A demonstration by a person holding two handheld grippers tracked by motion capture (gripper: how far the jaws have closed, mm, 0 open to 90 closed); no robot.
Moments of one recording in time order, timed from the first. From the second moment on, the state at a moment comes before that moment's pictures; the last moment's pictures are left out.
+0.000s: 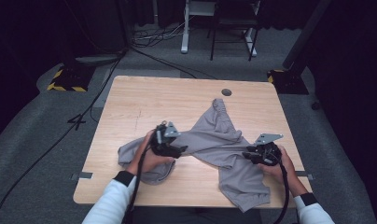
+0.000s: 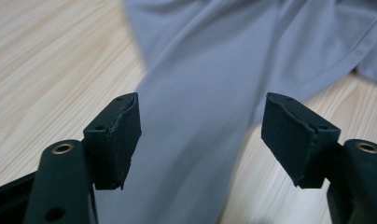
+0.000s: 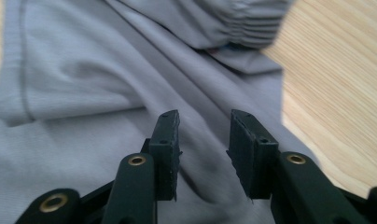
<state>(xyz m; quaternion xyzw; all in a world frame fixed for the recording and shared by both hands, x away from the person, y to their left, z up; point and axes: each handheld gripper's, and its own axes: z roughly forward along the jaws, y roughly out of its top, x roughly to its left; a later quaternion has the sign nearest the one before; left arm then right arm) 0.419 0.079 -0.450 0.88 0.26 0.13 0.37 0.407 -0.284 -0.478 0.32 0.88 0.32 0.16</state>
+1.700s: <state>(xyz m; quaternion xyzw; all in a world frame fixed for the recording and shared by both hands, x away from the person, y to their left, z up) 0.449 0.263 -0.470 0.80 0.49 0.16 0.32 0.399 -0.299 -0.477 0.34 0.89 0.27 0.12</state>
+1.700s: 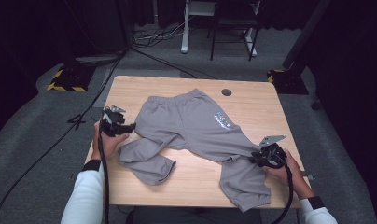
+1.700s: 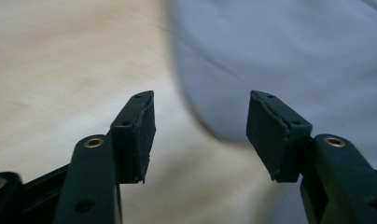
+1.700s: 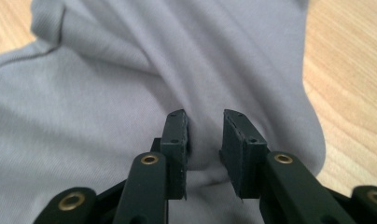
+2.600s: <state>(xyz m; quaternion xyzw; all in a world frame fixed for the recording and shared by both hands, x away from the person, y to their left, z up) 0.316 0.192 -0.490 0.88 0.33 0.05 0.35 0.383 -0.211 -0.482 0.19 0.93 0.32 0.05</state>
